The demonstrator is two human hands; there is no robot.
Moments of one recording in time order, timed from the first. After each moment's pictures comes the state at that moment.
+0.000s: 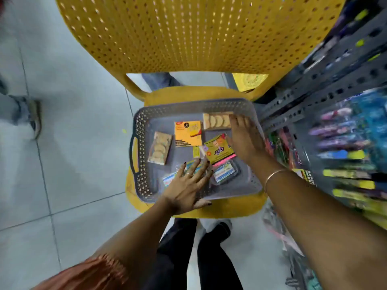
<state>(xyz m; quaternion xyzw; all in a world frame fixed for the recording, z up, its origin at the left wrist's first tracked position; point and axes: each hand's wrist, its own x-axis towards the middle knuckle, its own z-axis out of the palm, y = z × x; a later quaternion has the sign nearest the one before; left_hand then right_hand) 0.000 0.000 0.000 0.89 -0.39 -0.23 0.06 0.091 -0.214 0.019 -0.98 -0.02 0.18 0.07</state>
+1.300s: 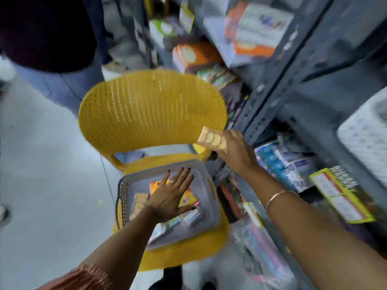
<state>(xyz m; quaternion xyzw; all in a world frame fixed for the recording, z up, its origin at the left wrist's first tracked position) 0.074 -0.040 0.137 0.89 -0.45 -0.07 0.06 0.086 -0.271 0.243 -0.99 0.09 0.01 0.14</state>
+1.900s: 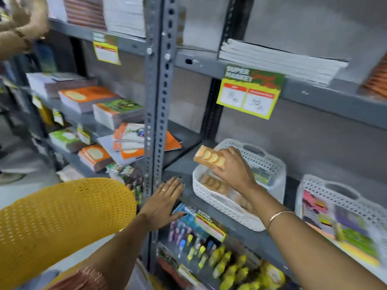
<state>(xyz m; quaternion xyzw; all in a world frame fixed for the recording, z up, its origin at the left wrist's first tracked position) 0.090 -0.245 0.351 0.79 -0.61 0.06 0.04 -0.058 -0.413 0.488 -0.94 0.28 -0.20 0.08</state>
